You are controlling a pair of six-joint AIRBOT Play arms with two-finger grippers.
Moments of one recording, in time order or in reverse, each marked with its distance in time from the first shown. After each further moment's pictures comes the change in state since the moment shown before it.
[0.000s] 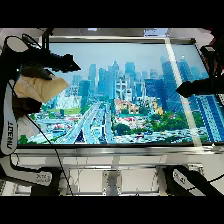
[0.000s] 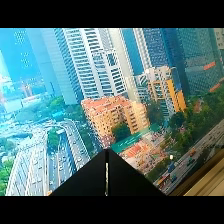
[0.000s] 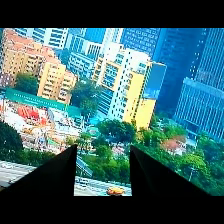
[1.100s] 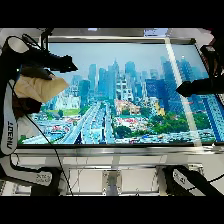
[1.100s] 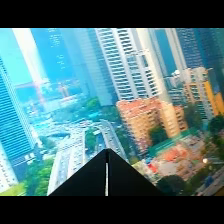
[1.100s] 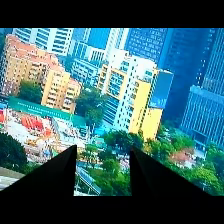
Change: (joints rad) left arm 0.001 -0.001 0.000 0.158 0.026 0.016; right arm 0.000 0.000 0.000 0.018 -0.022 0.001
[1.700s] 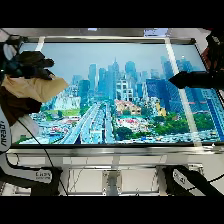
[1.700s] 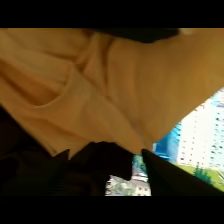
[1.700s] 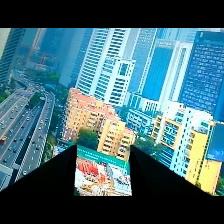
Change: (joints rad) left arm 0.217 -0.001 0.000 0.845 0.016 -0.153; right arm 0.001 0.000 0.000 0.247 -0.093 0.004
